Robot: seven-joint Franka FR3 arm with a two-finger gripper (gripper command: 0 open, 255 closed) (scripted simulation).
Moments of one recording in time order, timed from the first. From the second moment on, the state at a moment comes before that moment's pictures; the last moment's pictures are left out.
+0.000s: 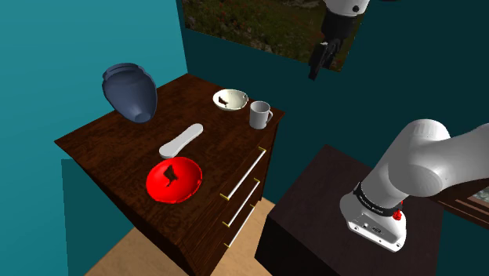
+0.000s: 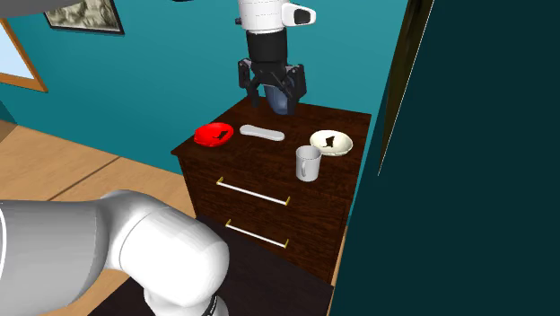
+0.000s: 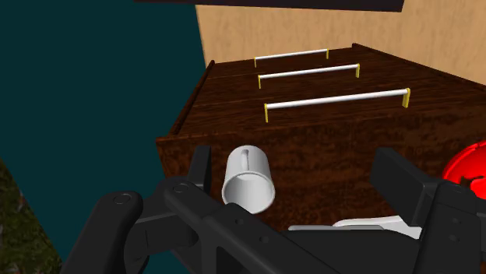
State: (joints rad) arm 0.02 -0.78 -0.03 -2.37 -0.06 1.65 0.00
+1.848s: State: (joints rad) arm 0.03 0.01 -0.19 -2.28 0.10 2.34 -0.21
